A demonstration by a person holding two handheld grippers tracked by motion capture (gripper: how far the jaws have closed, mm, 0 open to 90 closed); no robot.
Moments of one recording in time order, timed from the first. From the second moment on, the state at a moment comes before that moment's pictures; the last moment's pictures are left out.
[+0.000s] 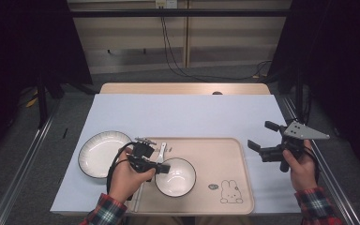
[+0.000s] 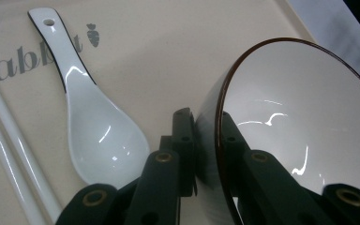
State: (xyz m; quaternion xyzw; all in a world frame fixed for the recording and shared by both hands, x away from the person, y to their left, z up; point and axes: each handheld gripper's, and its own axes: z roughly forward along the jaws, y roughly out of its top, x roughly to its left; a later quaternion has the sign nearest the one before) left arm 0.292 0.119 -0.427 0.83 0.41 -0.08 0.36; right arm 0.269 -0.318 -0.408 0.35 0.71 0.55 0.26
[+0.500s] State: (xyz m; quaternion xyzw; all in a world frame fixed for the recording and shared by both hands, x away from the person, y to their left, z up) left arm 0.288 0.118 -0.438 0.84 0.41 -0.08 0.35; right arm 0.268 -0.318 -0.408 0.35 0.71 0.55 0.26
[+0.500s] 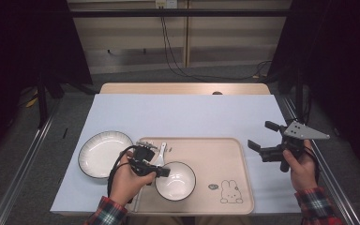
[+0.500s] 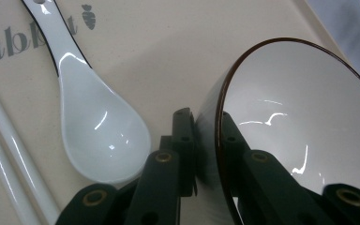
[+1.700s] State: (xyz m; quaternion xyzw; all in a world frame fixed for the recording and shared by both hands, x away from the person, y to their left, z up) left arm 0.283 0.125 -0.445 0.84 0.40 -0.07 0.35; right arm 0.268 -0.317 -0.408 0.35 0.71 0.55 0.26
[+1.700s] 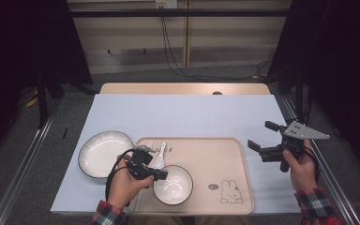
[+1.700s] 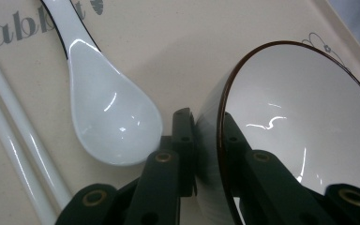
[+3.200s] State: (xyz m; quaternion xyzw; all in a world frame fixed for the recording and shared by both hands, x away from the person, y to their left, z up) left arm 0.300 0.158 -0.410 0.80 0.43 0.01 0.42; right arm 0.269 -0.315 -0.408 0.35 0.72 0.55 0.26
